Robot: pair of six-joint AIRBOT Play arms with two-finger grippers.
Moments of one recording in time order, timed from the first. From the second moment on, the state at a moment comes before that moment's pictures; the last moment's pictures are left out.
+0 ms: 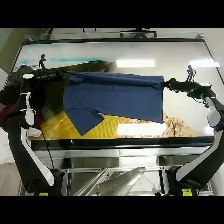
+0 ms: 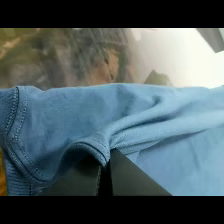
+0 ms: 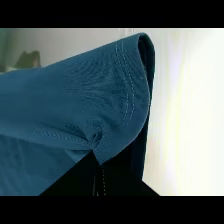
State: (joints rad) left arm 0.25 -2.30 2.04 0.33 -1.15 -0.75; right arm -0.40 -2.03 1.51 -0.35 1.01 0.75
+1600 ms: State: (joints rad) left arm 0.48 -1.58 1.02 0.78 -1.50 -1.08; right arm -0.46 -1.54 0.90 -0.83 1.16 1.05
